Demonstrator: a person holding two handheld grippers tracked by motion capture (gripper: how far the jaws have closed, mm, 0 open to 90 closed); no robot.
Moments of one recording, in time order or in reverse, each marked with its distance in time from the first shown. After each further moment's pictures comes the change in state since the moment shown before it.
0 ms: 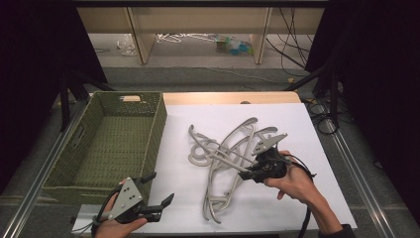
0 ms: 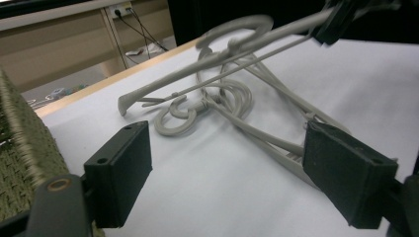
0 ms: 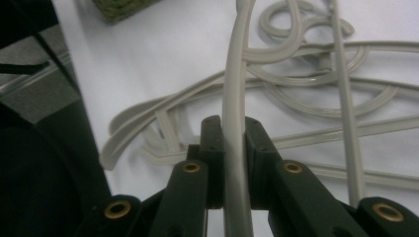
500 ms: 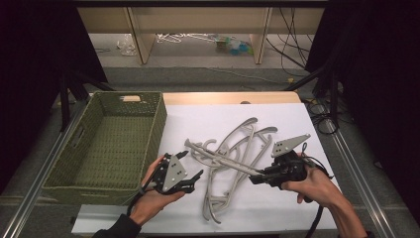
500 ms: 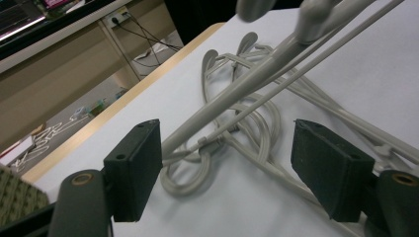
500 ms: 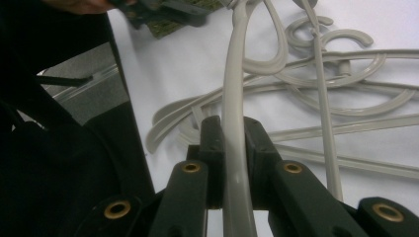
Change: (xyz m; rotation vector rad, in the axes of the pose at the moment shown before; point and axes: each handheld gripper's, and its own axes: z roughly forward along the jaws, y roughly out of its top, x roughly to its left) left arm -0.004 0.038 0.097 0.072 0.042 0.218; right arm -0.003 -0.019 -0.034 -0.091 0.118 -0.019
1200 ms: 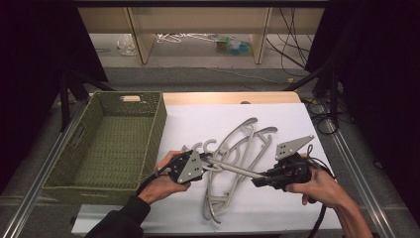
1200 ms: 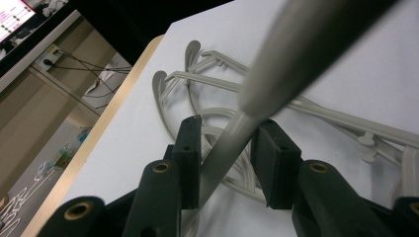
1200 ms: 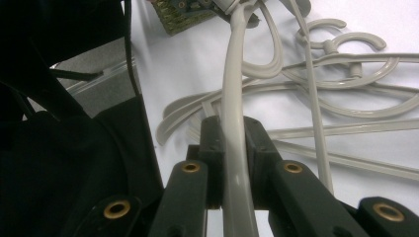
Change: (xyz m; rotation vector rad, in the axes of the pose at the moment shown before) left arm 0.008 0.020 0.027 -0.001 -0.239 0.279; right arm 0.001 -0.004 -0.006 0.000 0.044 -0.035
